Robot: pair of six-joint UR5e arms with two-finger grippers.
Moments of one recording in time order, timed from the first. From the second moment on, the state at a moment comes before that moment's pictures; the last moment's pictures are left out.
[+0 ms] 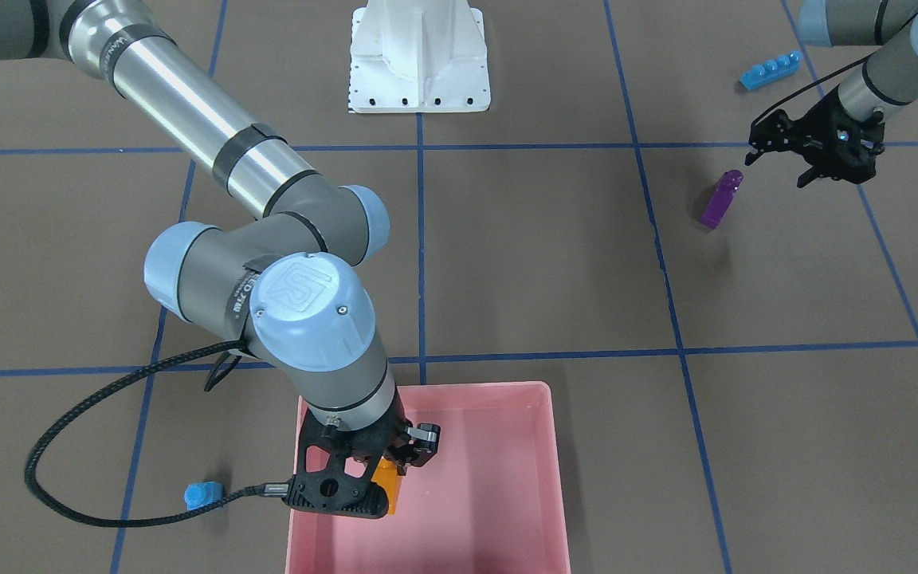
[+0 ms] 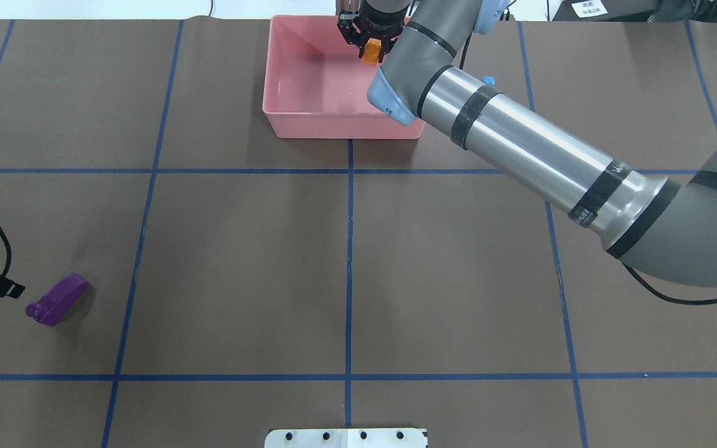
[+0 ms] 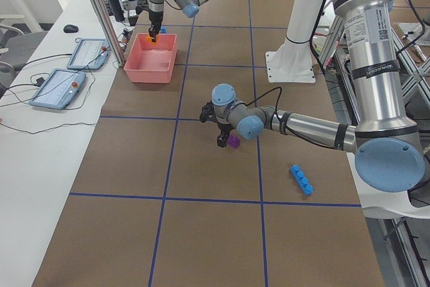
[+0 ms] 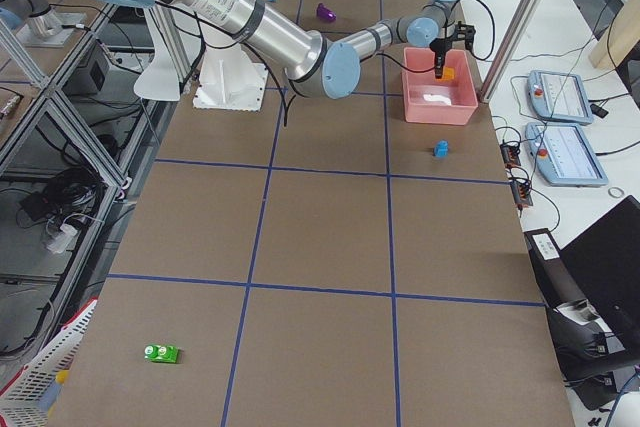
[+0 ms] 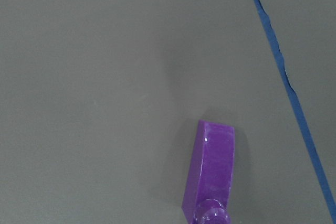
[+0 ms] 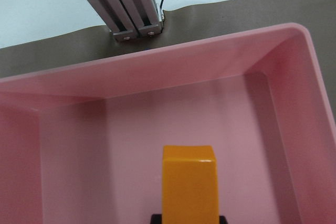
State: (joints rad) left arm -0.91 -1.33 -1.93 -2.05 -2.29 -0.46; right arm 0.84 -0.36 0.76 -1.16 1.97 1.18
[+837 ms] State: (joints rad) left arm -0.71 -1.36 -1.90 -2.05 -2.08 -0.53; right arm 0.89 -0.36 0.74 -1.15 2.03 1.17
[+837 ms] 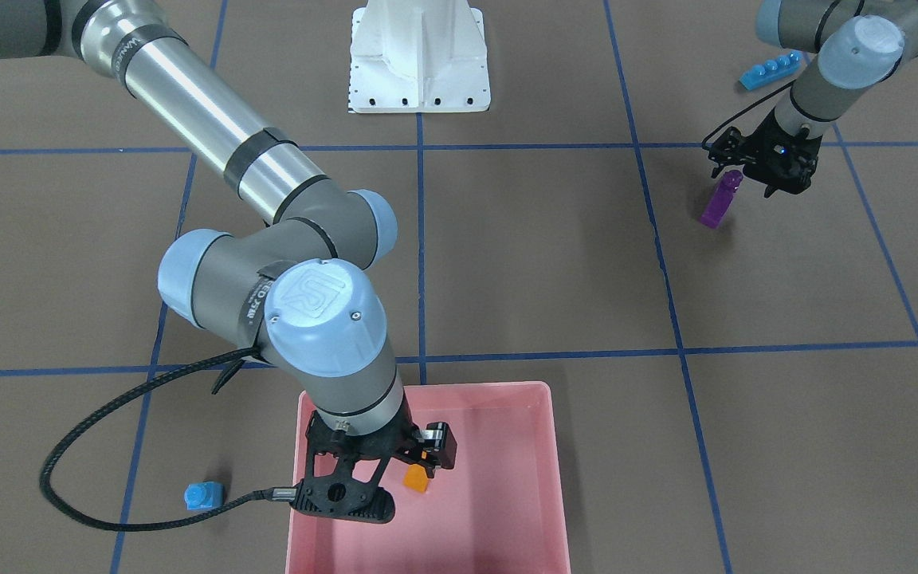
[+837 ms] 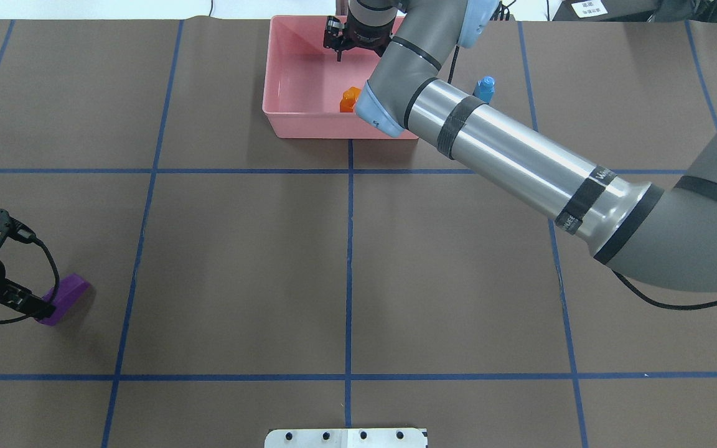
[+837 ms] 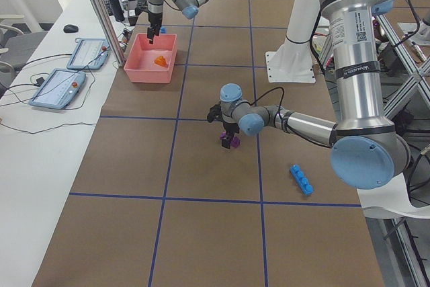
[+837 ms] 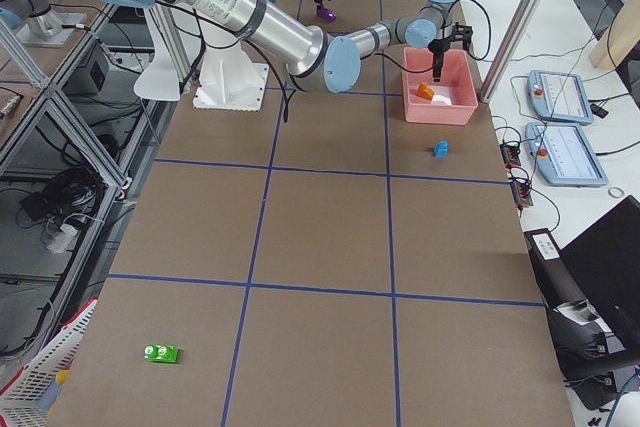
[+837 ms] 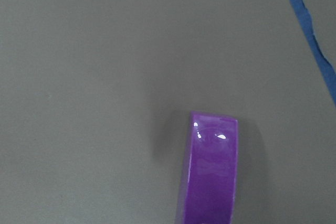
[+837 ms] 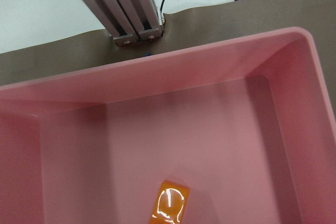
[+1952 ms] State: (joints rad) left arm -0.74 -1.52 -1.88 -2.01 -2.11 -0.56; right arm 0.99 -0.63 0.82 -1.14 2.05 0.99
